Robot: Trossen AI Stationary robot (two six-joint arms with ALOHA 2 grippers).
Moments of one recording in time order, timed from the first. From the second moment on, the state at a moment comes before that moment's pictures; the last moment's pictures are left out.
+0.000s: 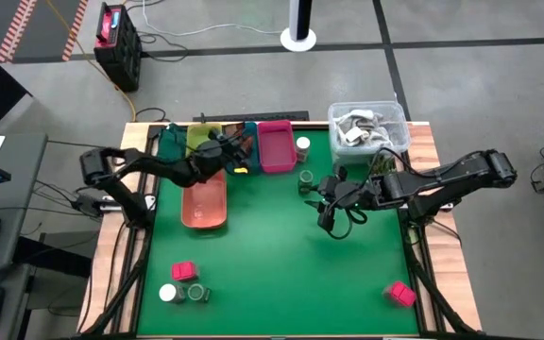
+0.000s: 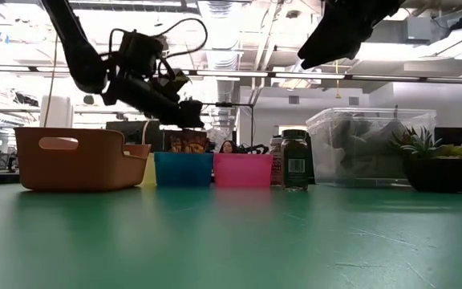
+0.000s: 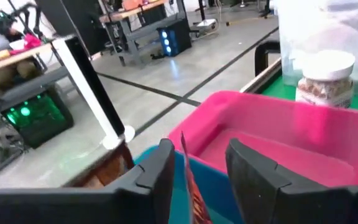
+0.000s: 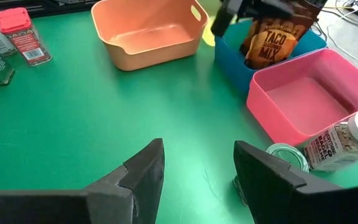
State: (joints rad) left arm 0.42 1.60 0.61 0.86 -0.46 0.17; right arm 0.18 1.22 0.92 -0.36 0.42 0.27
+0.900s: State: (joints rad) left arm 0.13 1.47 0.89 0.13 -0.12 0.08; right arm 0.23 1.22 0.73 -0.53 0.55 0.51
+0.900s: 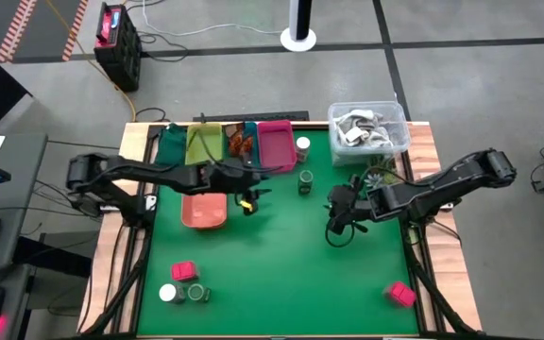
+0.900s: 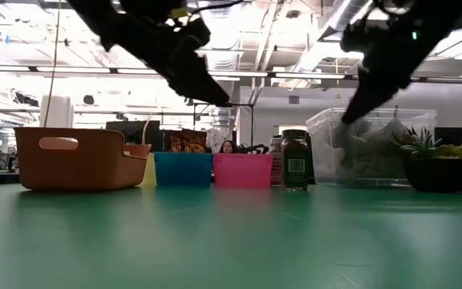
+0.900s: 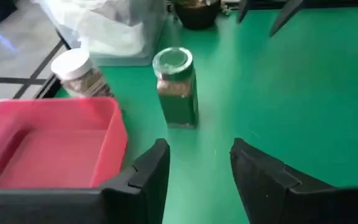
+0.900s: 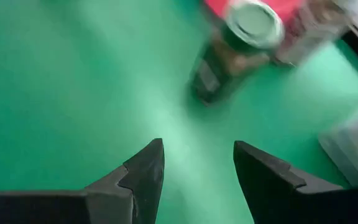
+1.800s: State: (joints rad) left arm 0.25 1.93 1.38 0.13 0.07 0.22; right arm 0.43 1.22 0.52 -0.22 0.82 0.66
